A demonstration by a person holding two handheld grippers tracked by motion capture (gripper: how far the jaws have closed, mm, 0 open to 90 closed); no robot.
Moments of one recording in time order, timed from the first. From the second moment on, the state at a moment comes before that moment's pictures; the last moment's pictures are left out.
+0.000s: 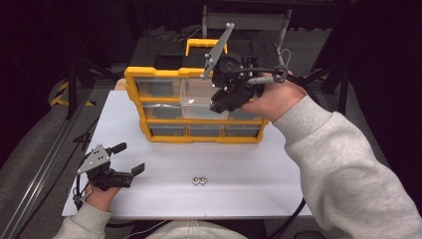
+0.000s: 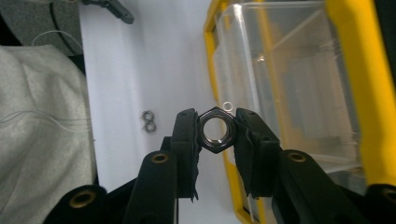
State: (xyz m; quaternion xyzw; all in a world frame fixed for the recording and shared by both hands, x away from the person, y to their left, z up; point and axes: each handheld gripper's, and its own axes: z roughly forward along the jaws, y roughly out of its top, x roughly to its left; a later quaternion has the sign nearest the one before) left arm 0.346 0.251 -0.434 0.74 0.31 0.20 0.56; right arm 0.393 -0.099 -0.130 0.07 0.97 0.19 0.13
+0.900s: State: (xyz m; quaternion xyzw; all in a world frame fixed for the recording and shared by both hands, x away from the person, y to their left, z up) left arm 0.346 0.252 -0.434 0.74 0.31 0.20 0.56; right arm 0.470 -0.083 -0.156 0.14 0.97 0.17 0.11
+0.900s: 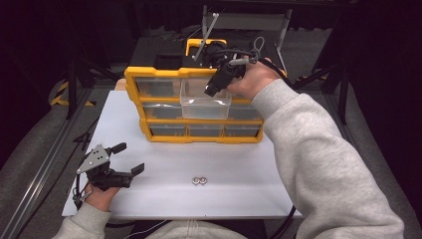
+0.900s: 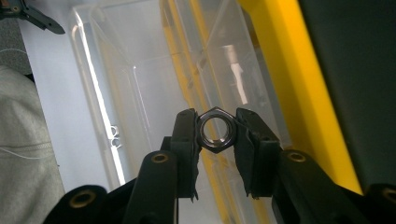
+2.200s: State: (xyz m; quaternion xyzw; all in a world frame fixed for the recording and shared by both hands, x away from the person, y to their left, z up) left arm 0.347 0.253 -0.434 0.74 0.31 0.20 0.56; right arm 0.464 -0.090 -0.155 0.14 0.97 0.18 0.12
